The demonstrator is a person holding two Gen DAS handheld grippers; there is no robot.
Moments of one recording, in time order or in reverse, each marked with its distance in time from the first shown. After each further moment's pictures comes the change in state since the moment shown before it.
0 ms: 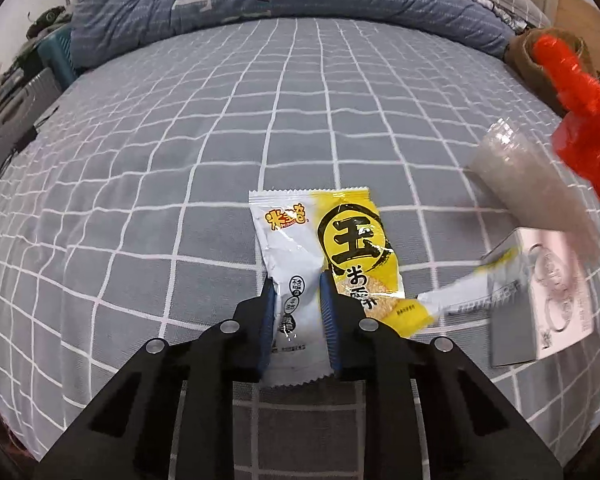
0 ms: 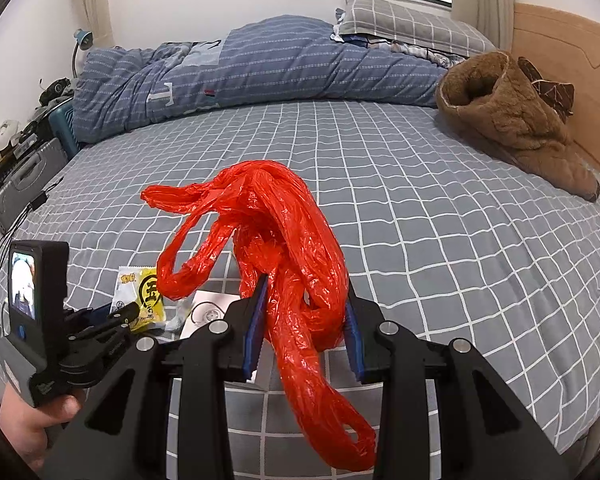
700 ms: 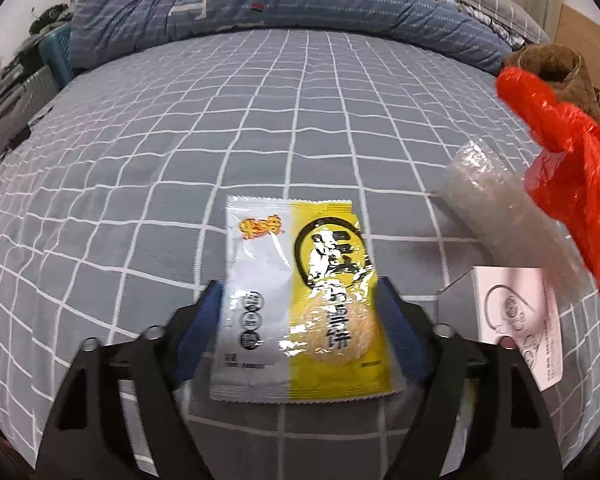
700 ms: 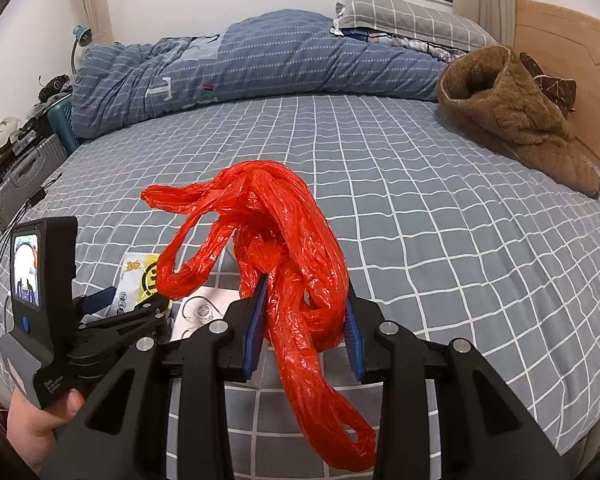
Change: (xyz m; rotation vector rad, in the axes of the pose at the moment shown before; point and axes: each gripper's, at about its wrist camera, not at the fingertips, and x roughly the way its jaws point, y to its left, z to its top) left arm 0.005 -0.034 0.006 -0.046 -0.036 -0.039; right arm 0.009 -0.007 -0.001 0.002 0.023 0.004
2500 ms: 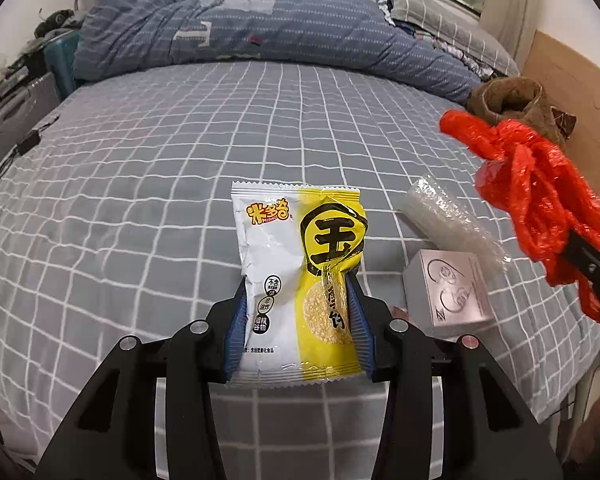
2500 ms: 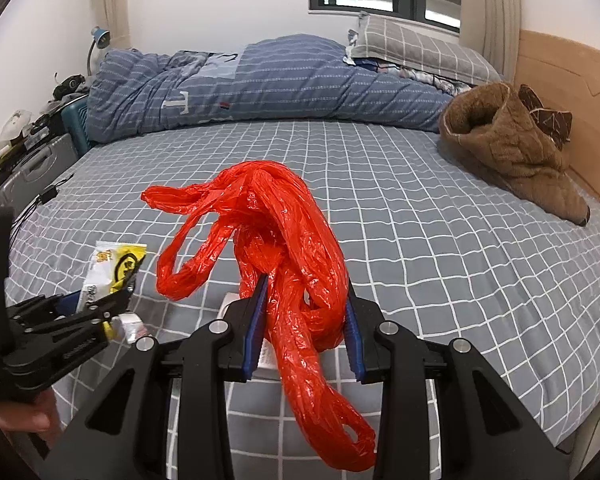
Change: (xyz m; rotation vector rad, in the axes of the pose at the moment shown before) left arm -0.094 0.048 -0.018 -0.006 -0.082 -0.102; right arm -0.053 0.034 -0.001 -0.064 -0.082 -0.012
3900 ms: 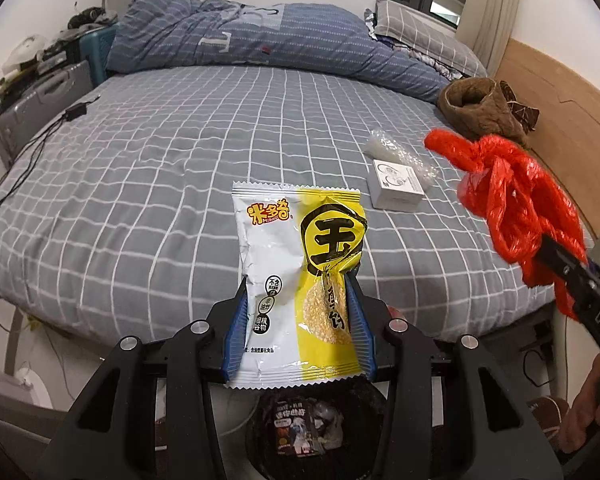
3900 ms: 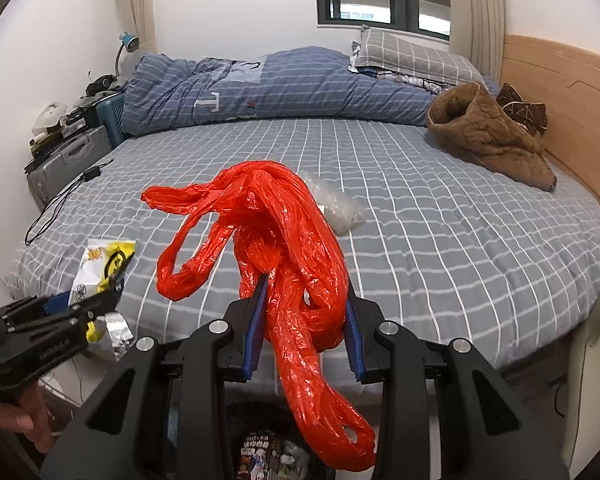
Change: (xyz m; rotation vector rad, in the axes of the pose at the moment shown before) left arm -0.163 0.015 -0.135 -0.016 -0.030 -0.030; right arm -0.169 0.031 -0.114 0.010 -0.015 0.017
